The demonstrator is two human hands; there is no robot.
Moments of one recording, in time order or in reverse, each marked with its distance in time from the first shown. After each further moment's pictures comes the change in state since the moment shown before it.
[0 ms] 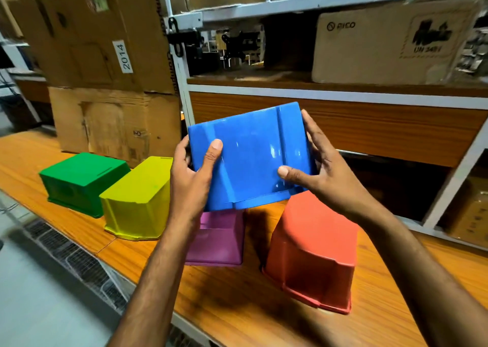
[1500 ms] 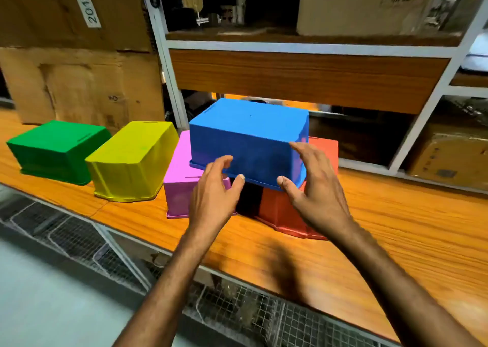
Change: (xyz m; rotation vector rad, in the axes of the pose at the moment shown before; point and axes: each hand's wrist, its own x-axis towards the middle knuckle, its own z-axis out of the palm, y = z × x) left_hand -0.105 -0.057 -0.032 0.673 -0.307 0.087; right_hand -0.123 0.023 0.075 -0.703 0.293 0.053
